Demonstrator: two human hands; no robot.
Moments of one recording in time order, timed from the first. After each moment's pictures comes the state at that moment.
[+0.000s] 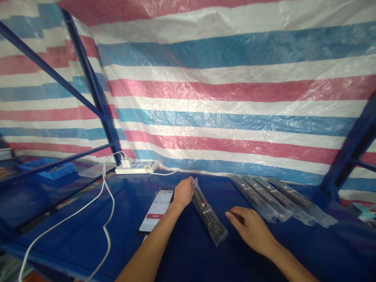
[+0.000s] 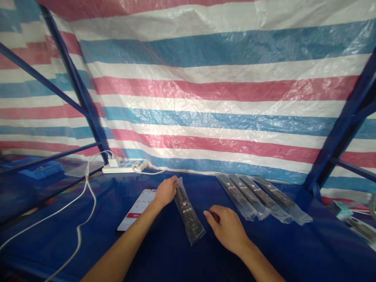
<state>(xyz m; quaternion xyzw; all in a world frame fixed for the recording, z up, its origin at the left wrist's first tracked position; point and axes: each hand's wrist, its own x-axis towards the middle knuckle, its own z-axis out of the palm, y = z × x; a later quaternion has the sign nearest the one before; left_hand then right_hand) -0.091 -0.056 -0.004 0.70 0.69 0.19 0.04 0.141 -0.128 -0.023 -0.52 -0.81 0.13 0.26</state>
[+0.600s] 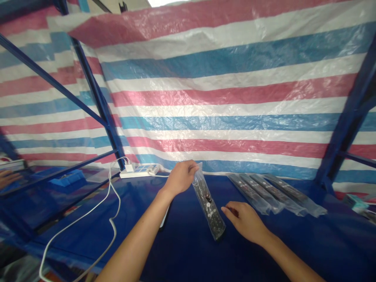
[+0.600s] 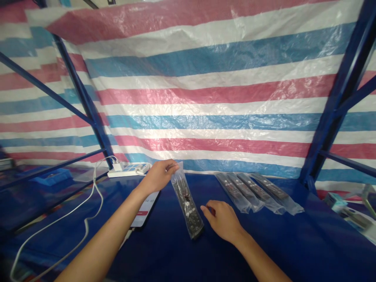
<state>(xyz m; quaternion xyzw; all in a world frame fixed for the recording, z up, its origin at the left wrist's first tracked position) -0.081 -0.104 0.096 0.78 0.53 0.34 0.01 0.142 -0.130 -0.018 -0.49 -0.82 0.12 0.27</state>
